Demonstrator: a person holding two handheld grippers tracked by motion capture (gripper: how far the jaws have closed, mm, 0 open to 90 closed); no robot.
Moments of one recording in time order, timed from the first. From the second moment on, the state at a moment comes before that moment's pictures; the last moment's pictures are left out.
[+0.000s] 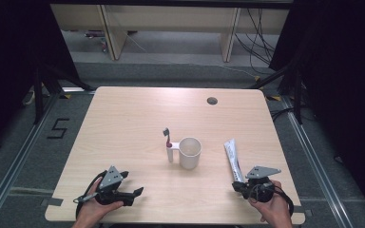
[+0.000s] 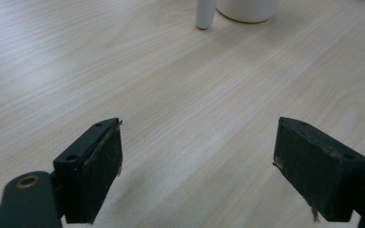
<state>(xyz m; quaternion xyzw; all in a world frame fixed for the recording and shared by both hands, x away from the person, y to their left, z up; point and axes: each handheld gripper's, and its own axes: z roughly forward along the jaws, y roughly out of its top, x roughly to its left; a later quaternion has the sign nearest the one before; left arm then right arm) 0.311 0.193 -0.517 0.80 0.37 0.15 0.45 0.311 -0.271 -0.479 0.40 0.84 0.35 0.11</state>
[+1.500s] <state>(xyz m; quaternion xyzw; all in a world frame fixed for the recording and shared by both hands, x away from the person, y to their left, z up) 0.310 0.191 -0.516 0.80 0.37 0.15 0.45 0.408 -0.246 -0.478 0.48 0.85 0.15 0.14</state>
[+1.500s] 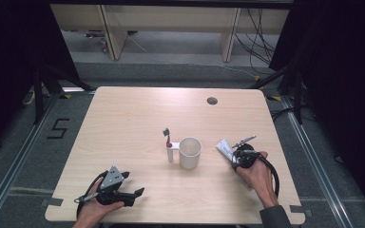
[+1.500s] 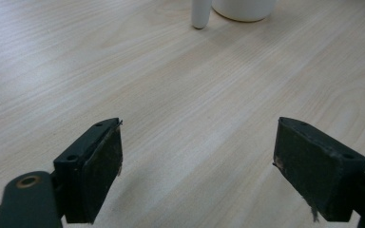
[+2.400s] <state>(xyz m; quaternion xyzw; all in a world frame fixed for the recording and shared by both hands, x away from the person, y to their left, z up) 0.310 0.190 -0.519 0.81 0.36 0.14 0.44 0.434 -0.248 -0.475 0.45 0.88 0.10 0.10</state>
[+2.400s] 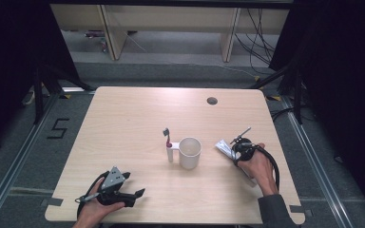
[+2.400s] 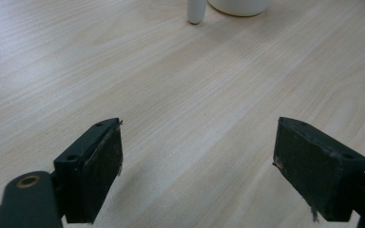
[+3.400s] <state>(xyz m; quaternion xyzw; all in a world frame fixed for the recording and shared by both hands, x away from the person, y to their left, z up) 0.314 0.188 -0.516 0.81 0.36 0.14 0.45 0.426 -0.261 -0.454 0.42 0.87 0.19 0.15</state>
